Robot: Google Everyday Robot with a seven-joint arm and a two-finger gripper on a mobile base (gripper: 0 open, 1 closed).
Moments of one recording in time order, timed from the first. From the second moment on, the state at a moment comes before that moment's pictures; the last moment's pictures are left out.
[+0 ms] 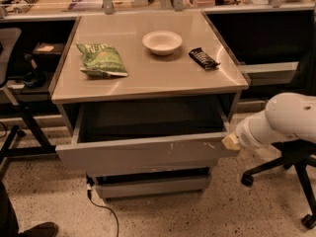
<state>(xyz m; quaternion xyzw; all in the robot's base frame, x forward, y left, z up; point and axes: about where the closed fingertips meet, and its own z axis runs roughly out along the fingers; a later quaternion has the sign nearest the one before) 0.527 -0.234 0.674 -0.31 0.92 0.05 0.23</state>
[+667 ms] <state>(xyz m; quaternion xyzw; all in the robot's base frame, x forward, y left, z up) 0.575 -0.219 0.681 -0.29 0.92 0.07 0.26</state>
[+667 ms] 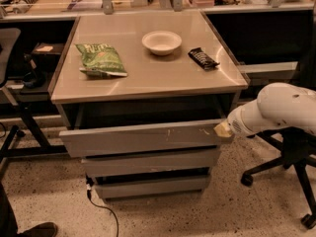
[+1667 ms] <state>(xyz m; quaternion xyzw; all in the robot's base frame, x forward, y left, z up) 0.546 -0.234 0.668 -0.28 0.93 0.08 0.24</state>
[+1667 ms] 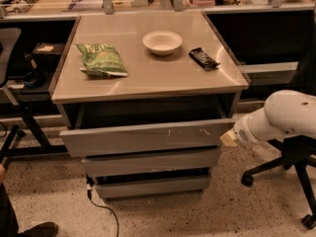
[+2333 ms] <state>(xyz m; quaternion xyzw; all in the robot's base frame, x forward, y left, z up) 0.587 -0.221 0.663 -0.27 0.92 0.08 0.26</state>
